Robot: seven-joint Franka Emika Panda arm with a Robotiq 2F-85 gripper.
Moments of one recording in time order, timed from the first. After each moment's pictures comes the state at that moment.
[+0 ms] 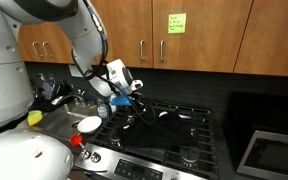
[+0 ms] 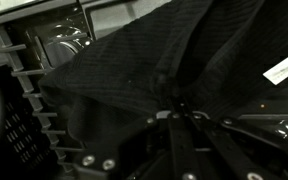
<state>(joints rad) 0.02 0.13 -0.05 -2.45 -0.68 2.59 0.72</state>
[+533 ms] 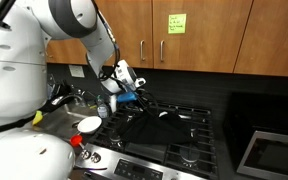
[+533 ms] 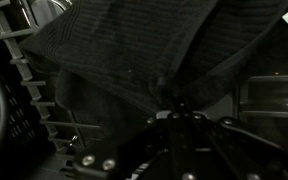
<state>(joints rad) 0.07 0.35 -0.08 -2.18 -0.68 2.53 0.72</state>
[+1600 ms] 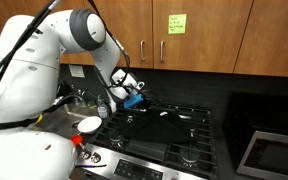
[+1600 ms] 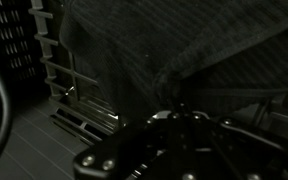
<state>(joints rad) 0.16 0.55 -0.16 -1.99 -0.97 2.53 0.73</state>
